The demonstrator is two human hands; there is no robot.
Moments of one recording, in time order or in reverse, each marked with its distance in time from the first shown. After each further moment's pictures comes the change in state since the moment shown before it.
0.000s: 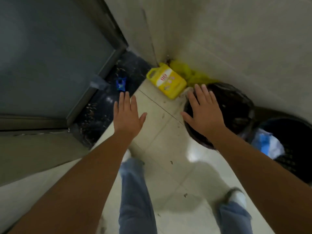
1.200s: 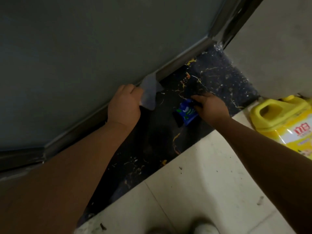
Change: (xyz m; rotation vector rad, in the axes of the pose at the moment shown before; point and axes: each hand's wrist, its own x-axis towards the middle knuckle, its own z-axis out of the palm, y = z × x) left_hand 0.375 -0.328 0.262 -0.390 0.586 0.182; right_hand 0.467 -0.197 0.318 -0.129 -0.102 -0.124
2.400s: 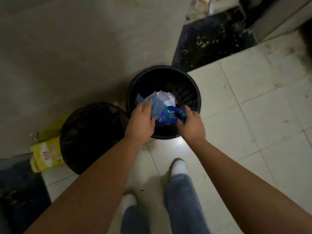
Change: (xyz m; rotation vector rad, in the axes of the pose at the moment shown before) left_hand -0.225 0.853 -0.058 0.039 -0.876 0.875; right_hand -0.764 0.368 -0.075 1.102 0.518 1.490
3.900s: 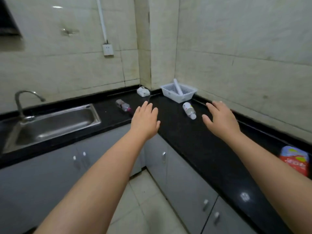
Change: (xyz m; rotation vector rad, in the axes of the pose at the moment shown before) left_hand -0.547 0.884 -0.035 0.533 0.027 2.001; right_hand -0.705 0.424 -0.594 0.005 1.379 1.093
